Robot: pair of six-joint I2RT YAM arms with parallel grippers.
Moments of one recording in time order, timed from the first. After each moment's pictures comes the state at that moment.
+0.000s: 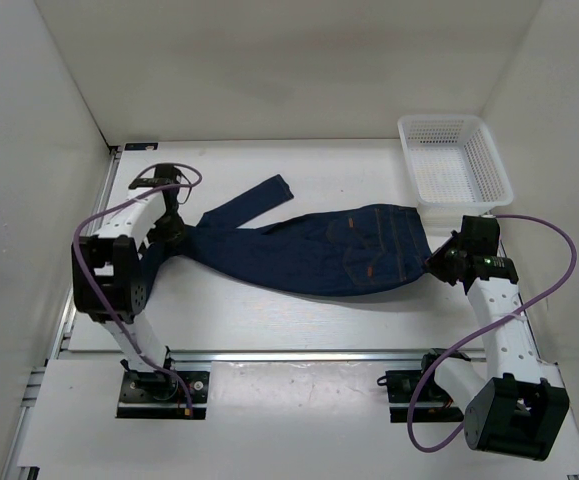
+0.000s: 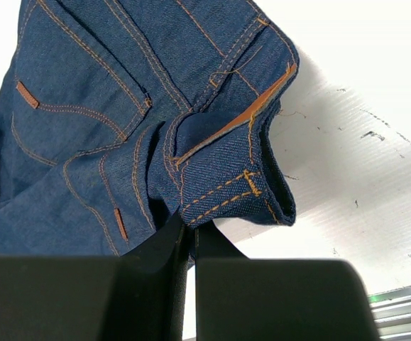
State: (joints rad) left arm -0.05 1.73 1.32 -0.95 -0.48 -0.53; right arm -0.10 0.97 0.76 -0.70 -0.07 0.65
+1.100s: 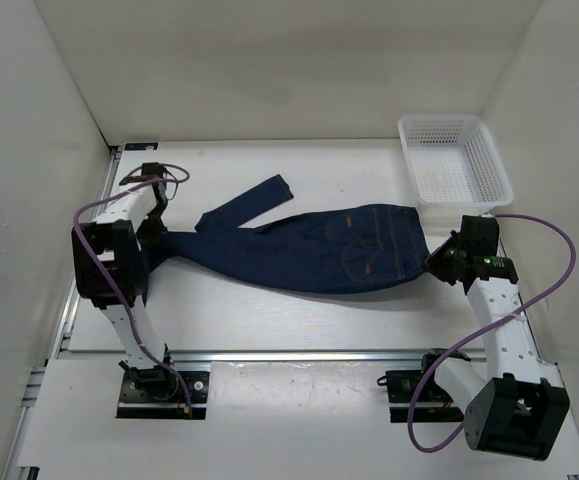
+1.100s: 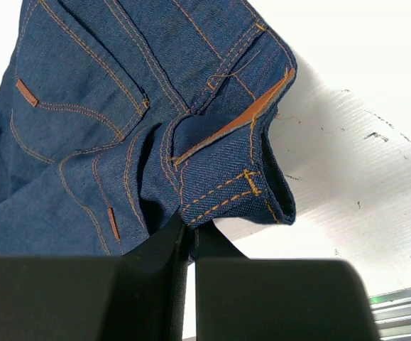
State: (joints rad) left arm 0.05 1.91 1.39 -0.86 -0.53 -0.42; right arm -0.10 0.97 0.76 -0.70 -0.07 0.64
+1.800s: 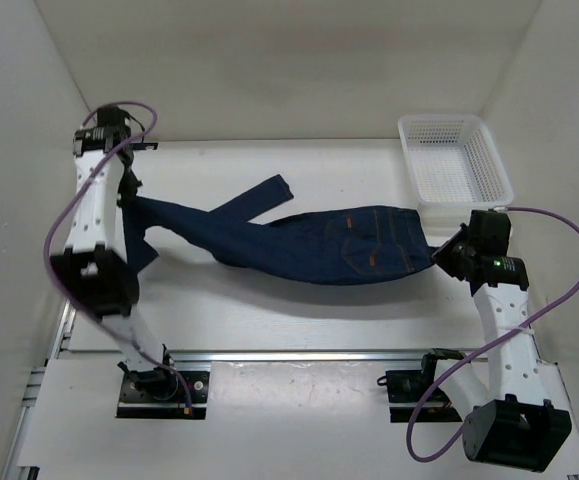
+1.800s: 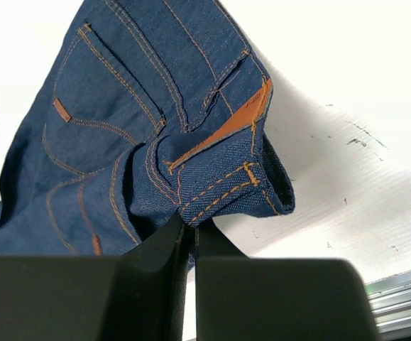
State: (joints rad) left arm 0.09 1.65 1.78 -1.28 -0.42 -0.43; right arm -0.10 0.91 0.86 -0.78 -0.02 0.64
